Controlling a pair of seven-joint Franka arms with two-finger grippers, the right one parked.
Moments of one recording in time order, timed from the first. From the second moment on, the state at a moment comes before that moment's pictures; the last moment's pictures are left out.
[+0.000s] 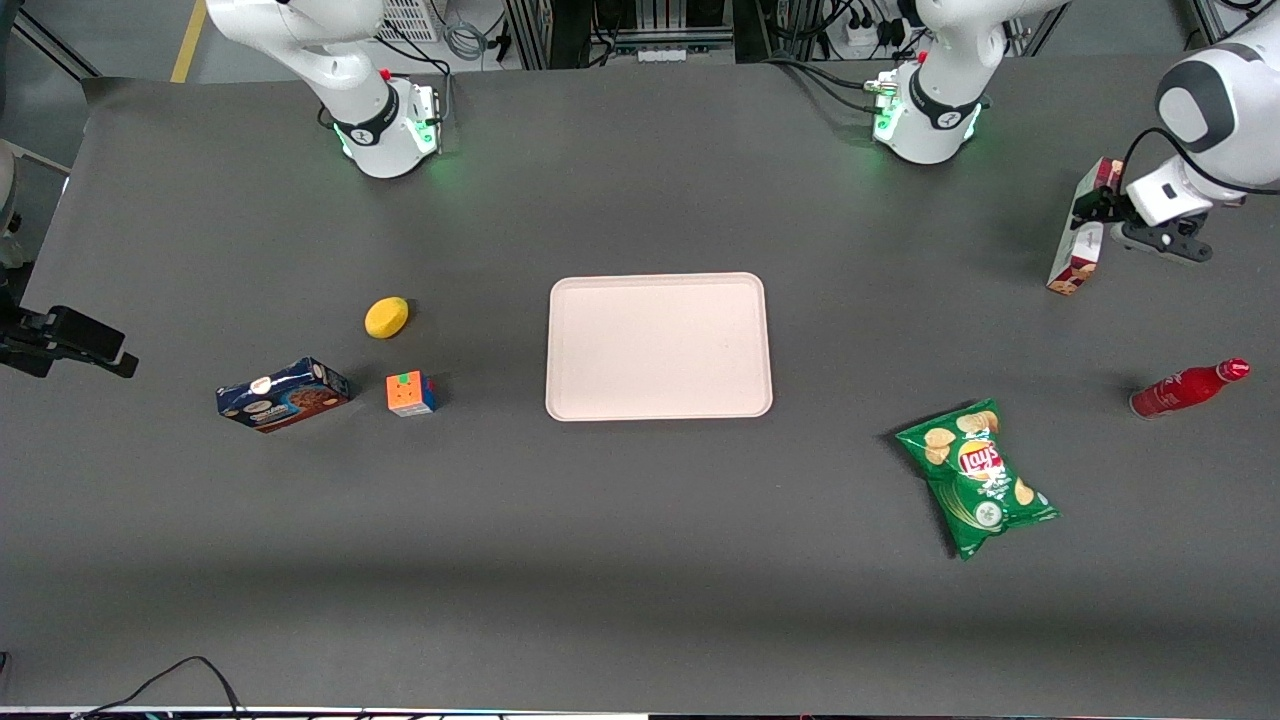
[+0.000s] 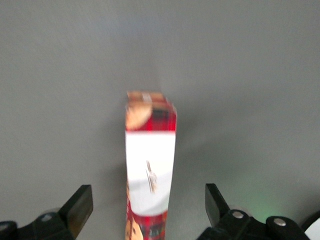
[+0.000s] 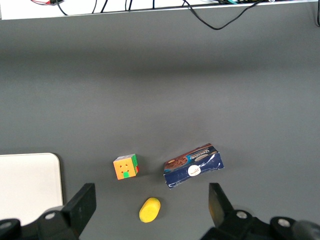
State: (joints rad) arm 0.29 -0.18 0.36 -2.75 0.19 2.43 0.86
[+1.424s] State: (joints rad) arm 0.37 -0.07 0.38 -2.81 0.23 2.66 0.93
